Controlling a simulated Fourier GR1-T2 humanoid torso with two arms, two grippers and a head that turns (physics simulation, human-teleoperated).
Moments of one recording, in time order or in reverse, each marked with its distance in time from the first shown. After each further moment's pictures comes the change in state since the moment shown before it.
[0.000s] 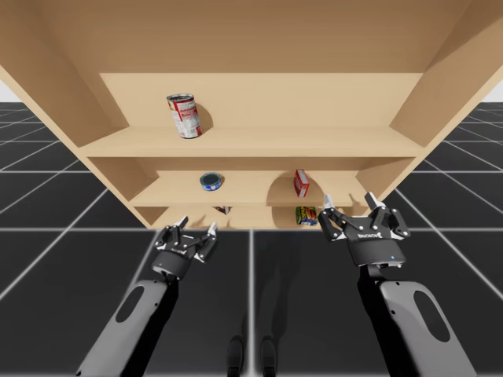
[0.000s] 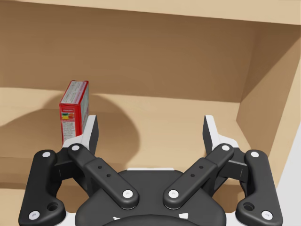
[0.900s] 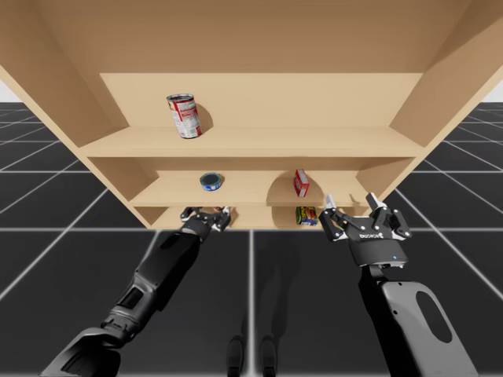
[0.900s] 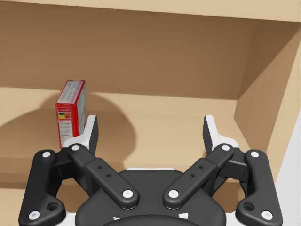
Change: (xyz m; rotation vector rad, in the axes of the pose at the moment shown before) left arm -0.014 0.007 -0.101 -0.035 0.081 -0.012; right arm 0.000 -0.002 0.000 -0.006 0.008 -0.010
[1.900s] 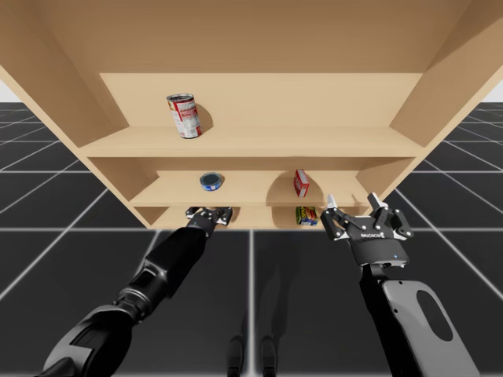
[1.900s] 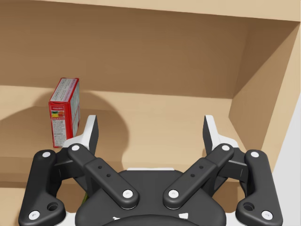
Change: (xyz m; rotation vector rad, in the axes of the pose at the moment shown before) left arm 0.001 -0.010 -0.016 0.084 -0.006 0.030; right arm -0.001 -0.003 -0.001 -0.011 0.006 0.012
